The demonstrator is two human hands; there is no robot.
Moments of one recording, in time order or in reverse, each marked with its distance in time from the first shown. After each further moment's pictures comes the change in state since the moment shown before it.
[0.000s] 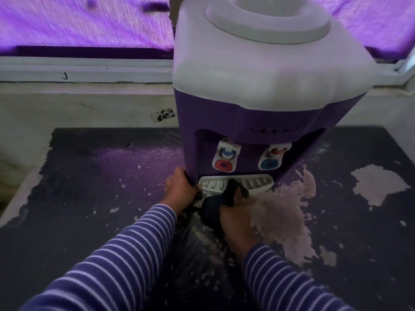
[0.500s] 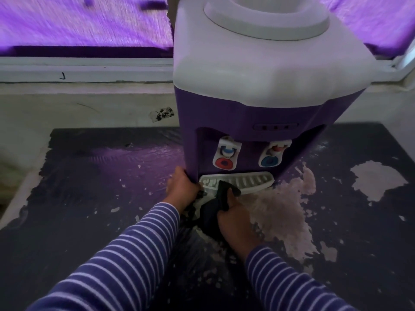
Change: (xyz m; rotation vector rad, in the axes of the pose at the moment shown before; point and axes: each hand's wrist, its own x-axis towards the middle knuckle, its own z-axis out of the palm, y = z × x) left_hand -0.007 0.009 -0.004 -0.069 -0.052 -0.073; right_hand -0.003 0.009 0.004 -0.264 -0.063 -0.138
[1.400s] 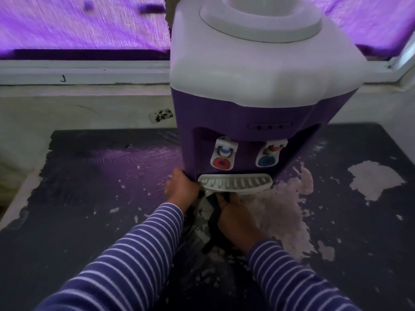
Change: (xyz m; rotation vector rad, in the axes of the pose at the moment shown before) left_hand -0.004 0.007 0.007 0.022 0.093 -0.088; right_hand 0.011 0.010 -0.010 -0.627 -0.140 -0.235
